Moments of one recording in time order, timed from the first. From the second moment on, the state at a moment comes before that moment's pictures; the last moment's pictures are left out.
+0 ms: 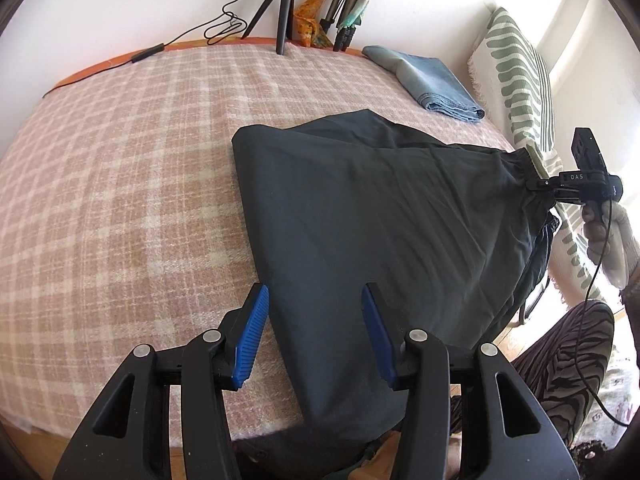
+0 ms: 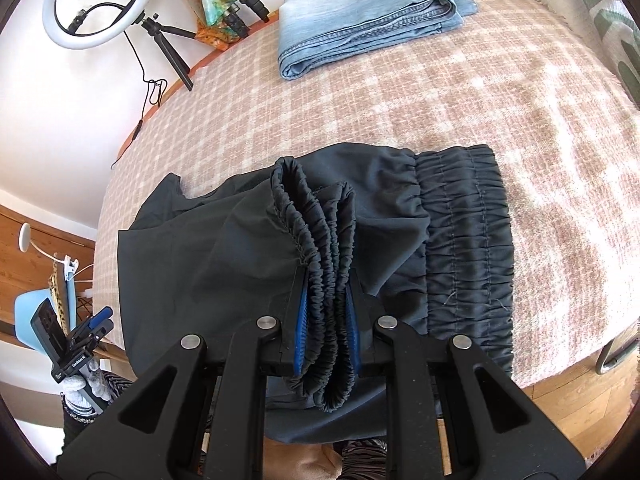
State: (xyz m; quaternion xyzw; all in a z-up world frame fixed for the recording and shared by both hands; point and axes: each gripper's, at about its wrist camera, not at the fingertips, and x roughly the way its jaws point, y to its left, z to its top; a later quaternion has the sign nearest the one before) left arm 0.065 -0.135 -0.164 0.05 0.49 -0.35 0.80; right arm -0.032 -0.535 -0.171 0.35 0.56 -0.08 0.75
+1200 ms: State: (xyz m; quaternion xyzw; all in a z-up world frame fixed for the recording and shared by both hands) left arm 0.032 -0.109 -0.190 -0.05 0.54 -0.36 0.76; right arm 0.013 -0.401 -0.091 0.19 0.53 -0.02 0.83
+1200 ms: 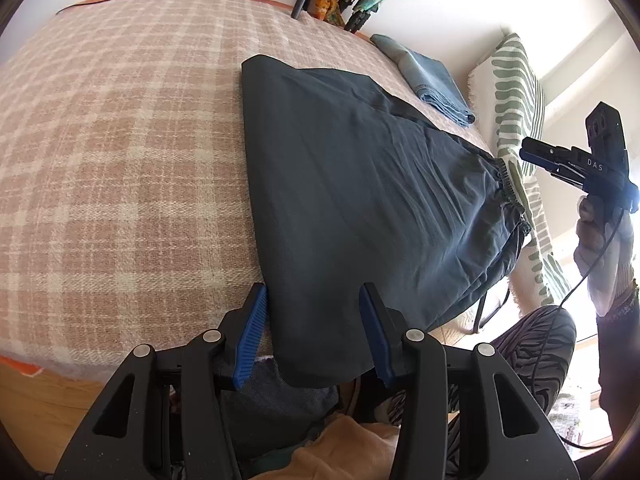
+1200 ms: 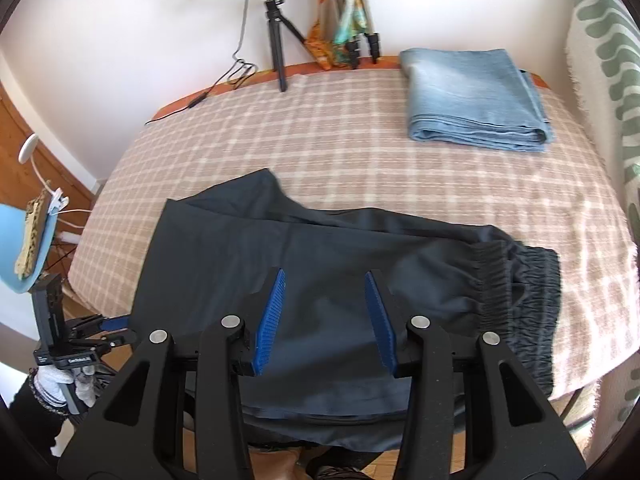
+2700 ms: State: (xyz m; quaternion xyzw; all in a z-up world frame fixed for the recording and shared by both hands) left arm 0.015 -0.136 -0.187 -0.05 0.50 -0.38 0.78; right arm 0.191 -0.177 -0.177 0.12 0.67 0.13 0.72
